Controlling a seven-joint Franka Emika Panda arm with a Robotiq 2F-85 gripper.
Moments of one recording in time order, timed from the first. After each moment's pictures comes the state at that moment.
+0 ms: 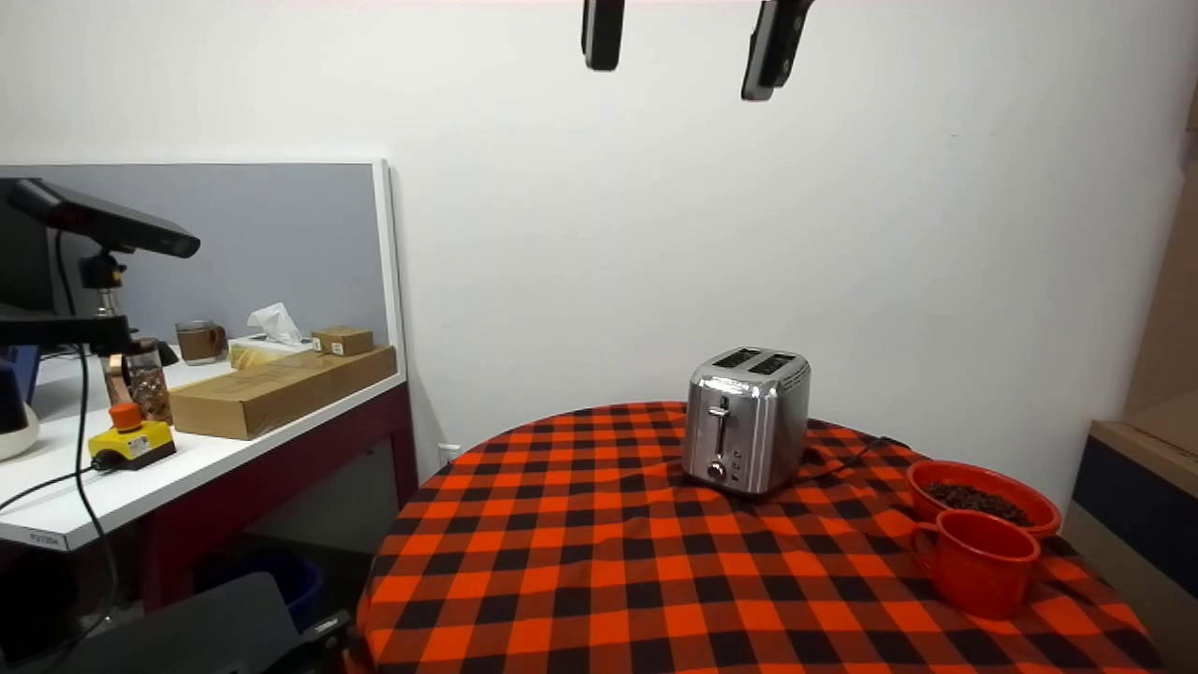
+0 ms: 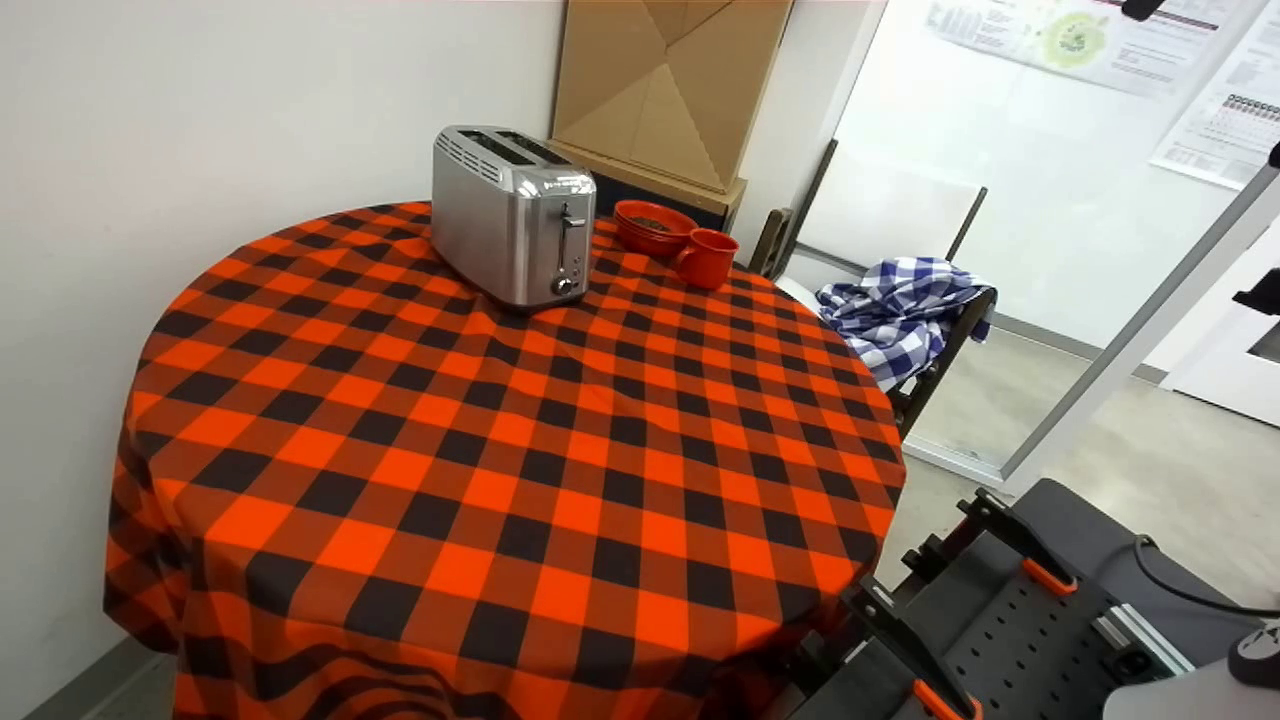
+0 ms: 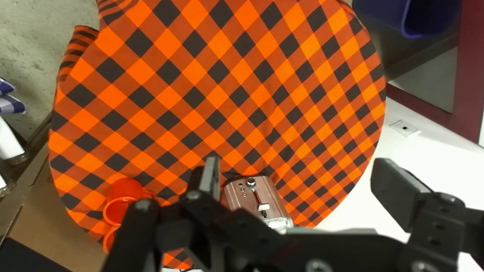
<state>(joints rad) -0.02 -0.67 -0.46 -2.33 0.04 1.75 -0.53</state>
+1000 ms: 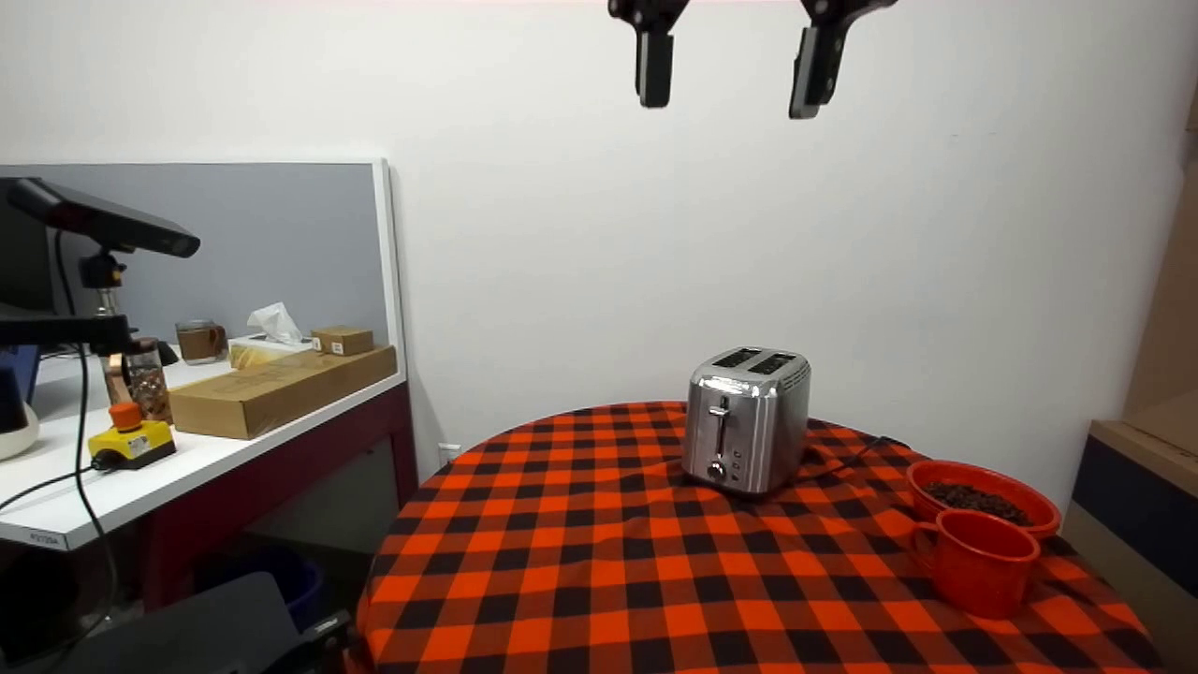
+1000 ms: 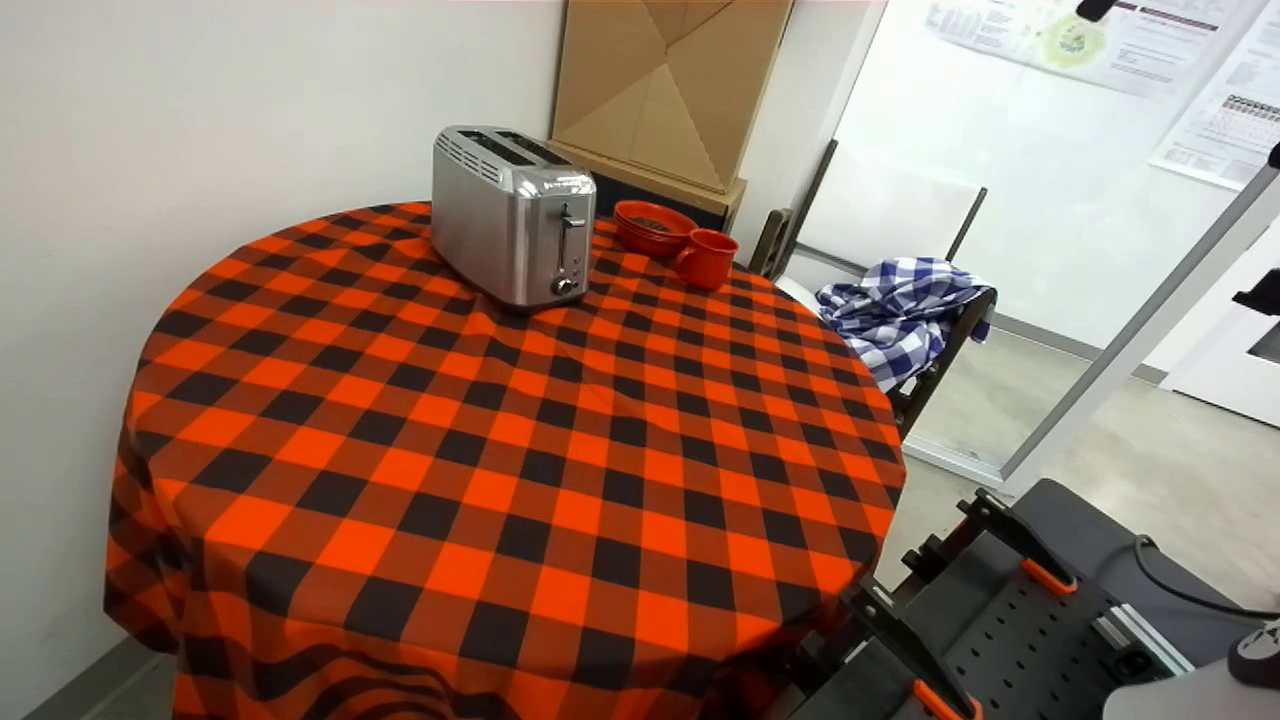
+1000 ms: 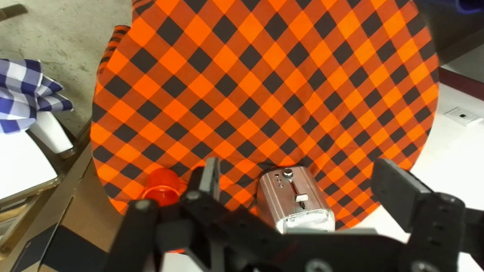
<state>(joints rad) -0.09 -0.58 -0.34 -2.32 0.03 1.88 -0.45</state>
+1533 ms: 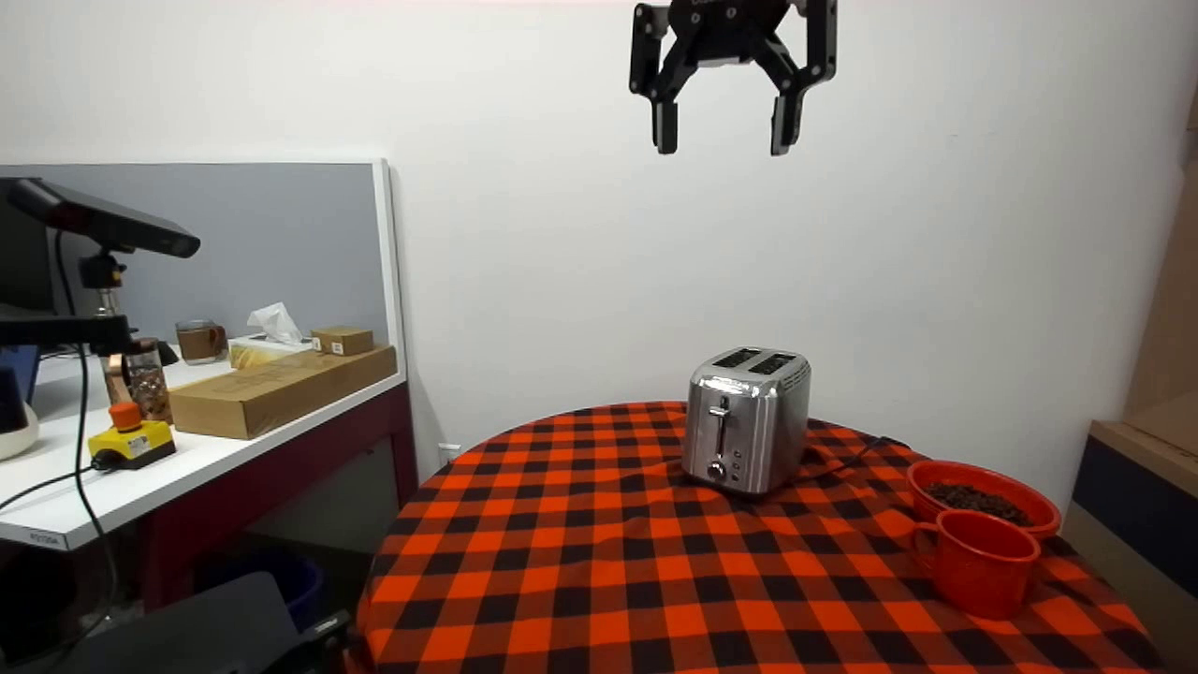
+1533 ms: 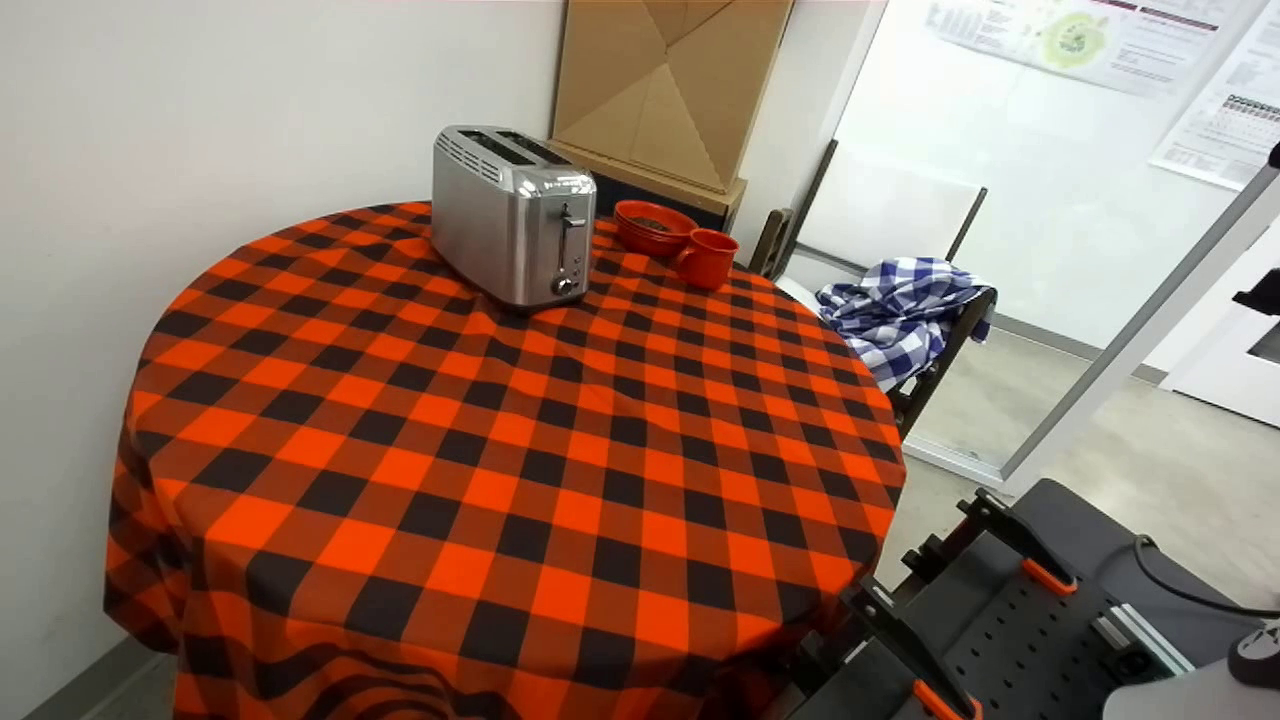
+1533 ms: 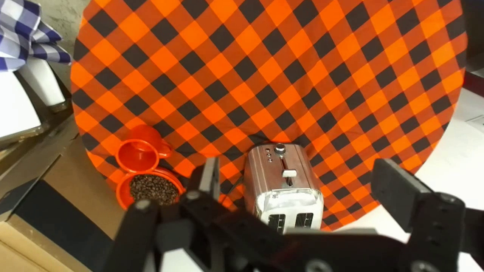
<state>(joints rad) -0.02 -0.38 -0.19 -2.21 0.05 2.01 -0.38</state>
